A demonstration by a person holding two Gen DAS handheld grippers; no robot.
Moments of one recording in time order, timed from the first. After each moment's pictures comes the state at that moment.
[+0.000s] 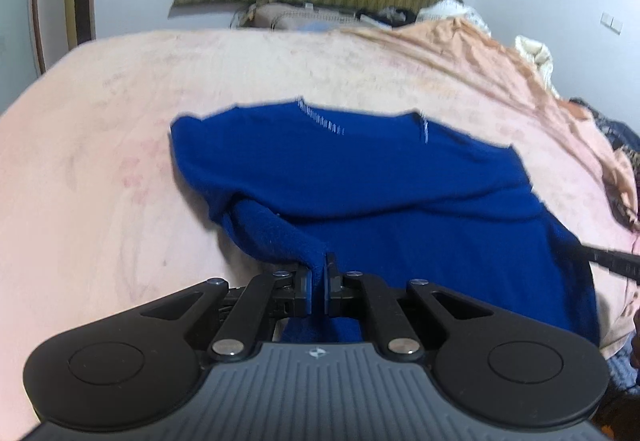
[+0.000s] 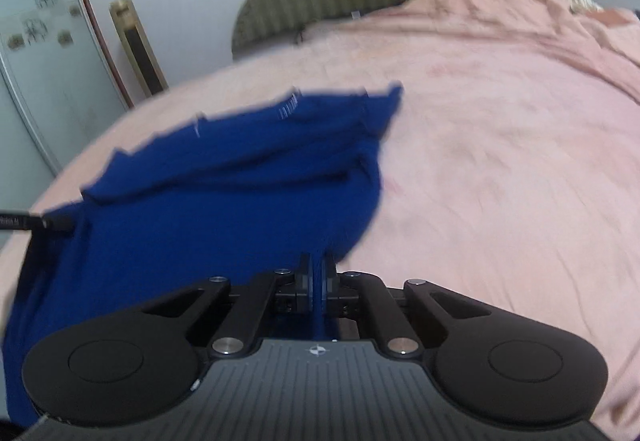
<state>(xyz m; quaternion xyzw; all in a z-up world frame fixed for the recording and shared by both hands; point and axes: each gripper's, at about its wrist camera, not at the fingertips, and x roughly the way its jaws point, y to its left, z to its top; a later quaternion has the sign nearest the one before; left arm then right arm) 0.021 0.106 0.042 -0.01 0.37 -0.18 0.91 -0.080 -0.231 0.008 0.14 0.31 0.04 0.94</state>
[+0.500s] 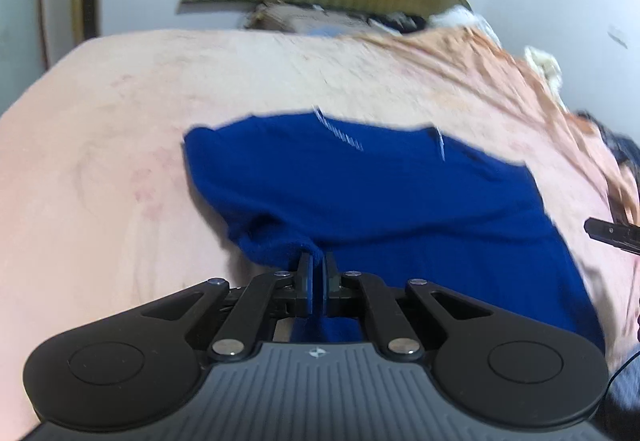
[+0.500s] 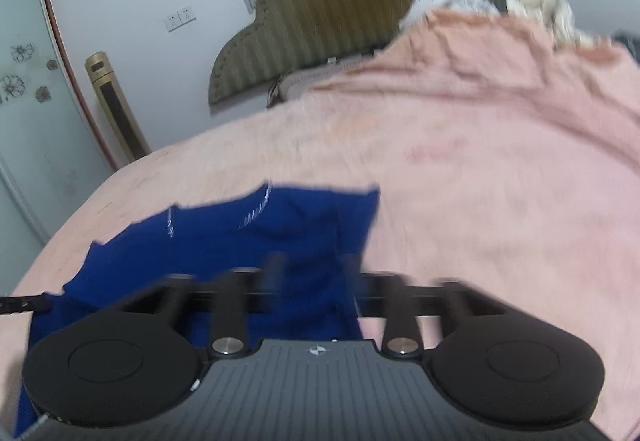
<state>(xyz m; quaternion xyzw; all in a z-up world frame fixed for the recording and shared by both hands) 0.045 0.120 0.037 -0.02 0.38 -0.19 0.90 -0.035 -0.279 0.045 0.17 0.28 0.00 0.94</state>
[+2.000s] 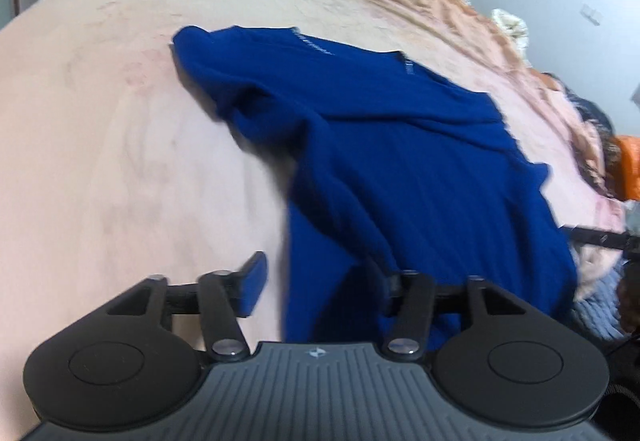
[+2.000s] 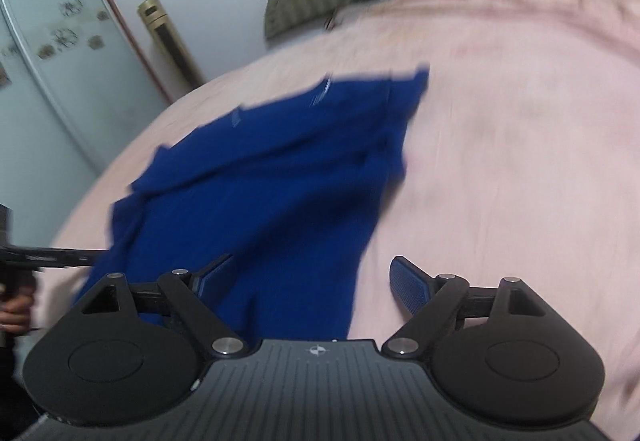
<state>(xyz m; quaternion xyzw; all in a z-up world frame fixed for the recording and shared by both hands) -0.020 0.149 -0.002 -0.05 0.43 -0.25 0.87 -0.121 -0.248 0.005 0.20 0.35 0.11 0.91</state>
